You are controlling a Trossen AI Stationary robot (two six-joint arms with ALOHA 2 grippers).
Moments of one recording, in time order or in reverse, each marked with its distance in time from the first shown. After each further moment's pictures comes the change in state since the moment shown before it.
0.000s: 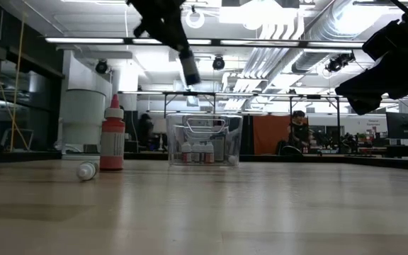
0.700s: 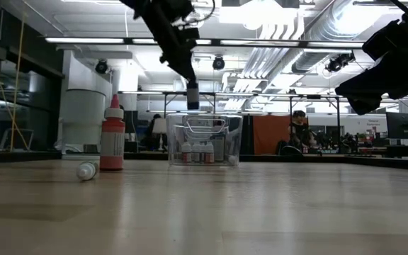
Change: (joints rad) left arm 0.393 0.321 0.337 -0.142 0.364 0.505; right arm 0.000 0.000 0.000 0.000 0.000 0.000
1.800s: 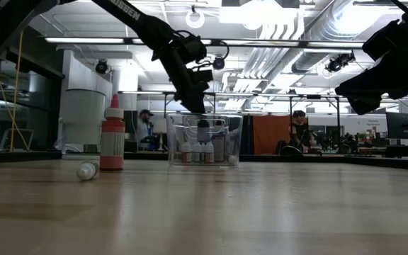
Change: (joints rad) left arm 0.049 0.262 0.009 0.130 0.124 0.048; right arm 0.000 0.000 0.000 0.000 0.000 0.000
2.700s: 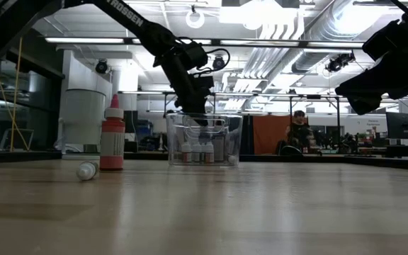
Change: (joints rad) left arm 0.007 0.036 0.000 0.016 0.026 -0.025; right arm 0.000 0.001 0.000 0.000 0.000 0.000
